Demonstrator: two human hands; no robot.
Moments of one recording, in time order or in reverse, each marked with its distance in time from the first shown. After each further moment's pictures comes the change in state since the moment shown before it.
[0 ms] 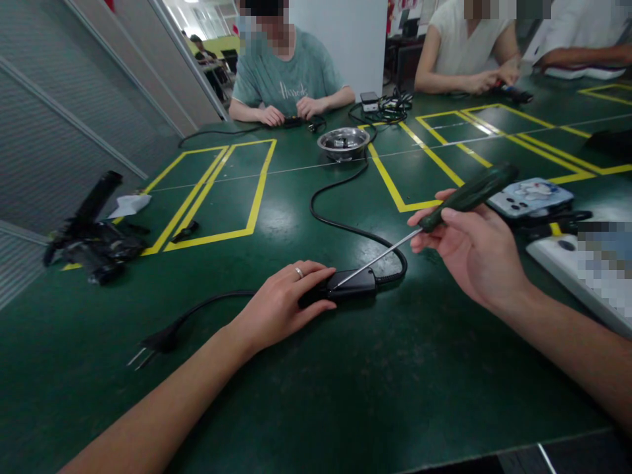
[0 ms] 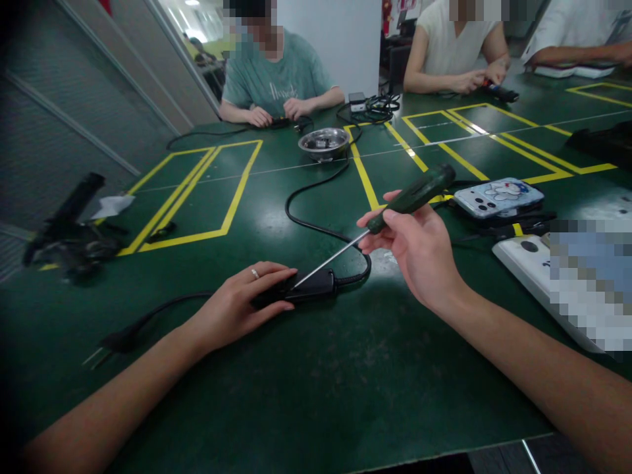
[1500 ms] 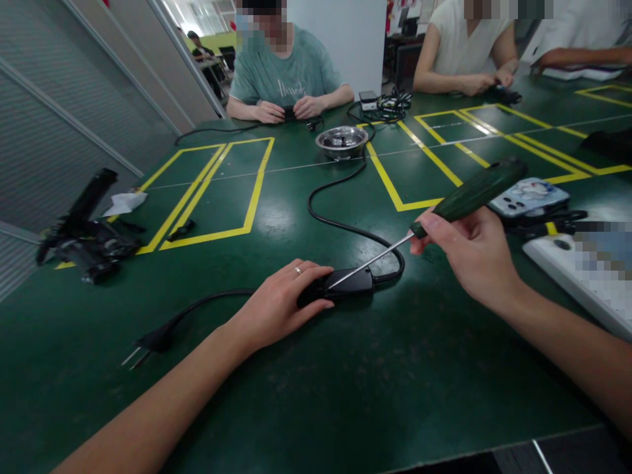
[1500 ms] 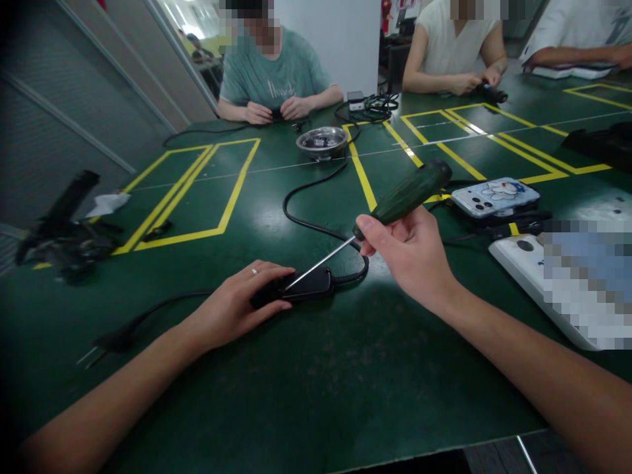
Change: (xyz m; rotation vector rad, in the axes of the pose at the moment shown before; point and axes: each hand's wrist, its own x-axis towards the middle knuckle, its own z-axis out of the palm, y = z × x) left_hand 0.002 0.002 -0.001 -0.109 -0.044 -0.047; right_hand -0.003 -0.002 -0.001 -0.437 -0.074 -0.210
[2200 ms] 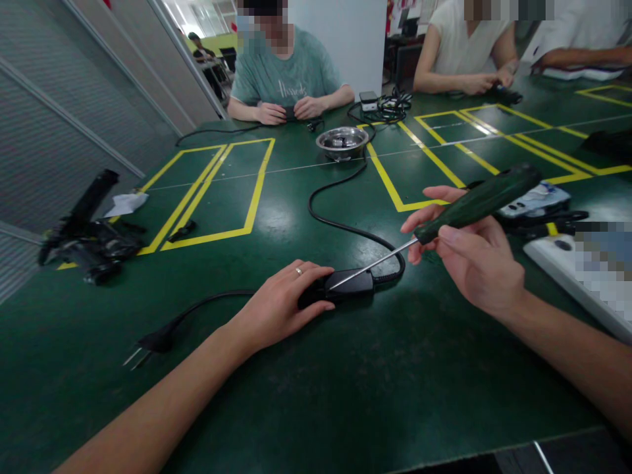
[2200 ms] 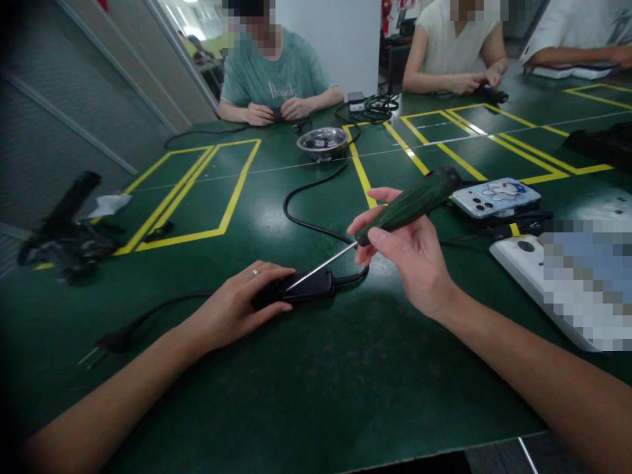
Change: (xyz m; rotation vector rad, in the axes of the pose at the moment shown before) left_hand 0.000 0.000 -0.001 0.015 0.024 0.021; right_hand -0.008 0.000 -0.001 0.285 -0.077 0.075
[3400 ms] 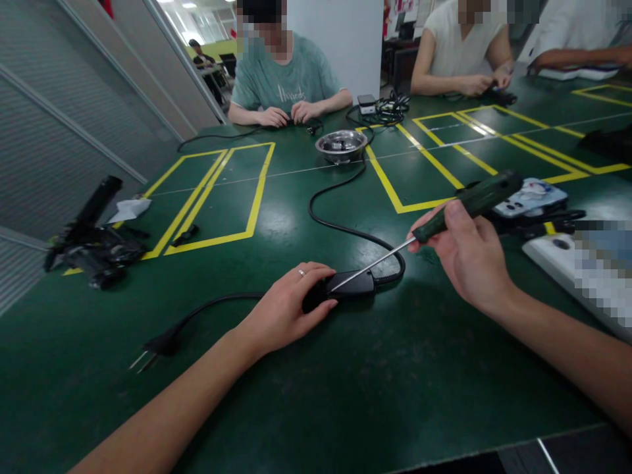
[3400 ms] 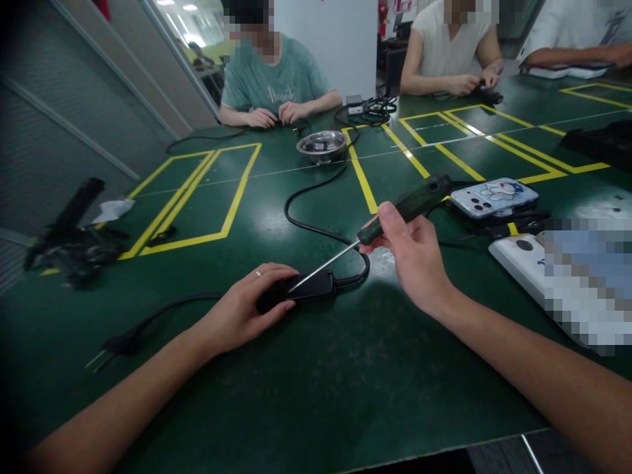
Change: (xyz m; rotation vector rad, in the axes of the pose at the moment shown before) left_hand 0.003 0.009 0.000 -0.055 -0.026 -0.079; right_hand 0.008 0.010 0.004 -0.082 0.166 -0.027
